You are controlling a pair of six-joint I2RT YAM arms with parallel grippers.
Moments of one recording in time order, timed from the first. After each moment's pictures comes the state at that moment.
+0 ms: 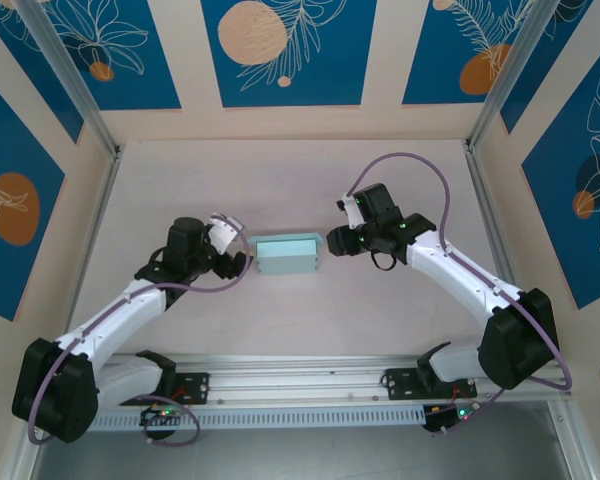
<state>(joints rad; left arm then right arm) -0.39 1.11 0.63 -0.12 0.22 0.26 0.52 1.35 1.05 -0.63 -0.16 0.21</state>
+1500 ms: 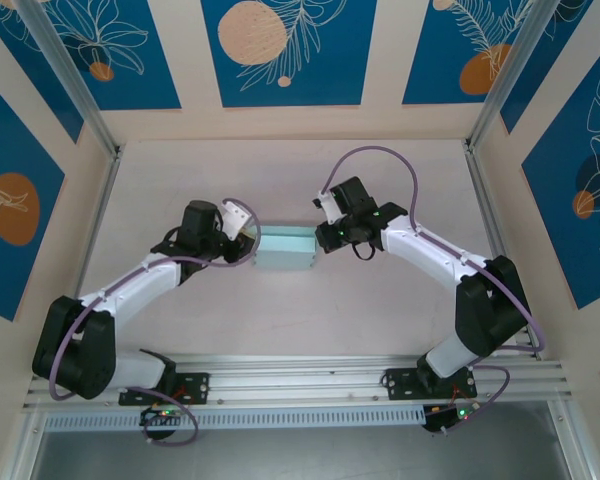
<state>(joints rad) -0.39 1.33 0.78 -0.14 0.30 0.17 0.57 1.55 1.16 -0.58 -0.17 0.13</state>
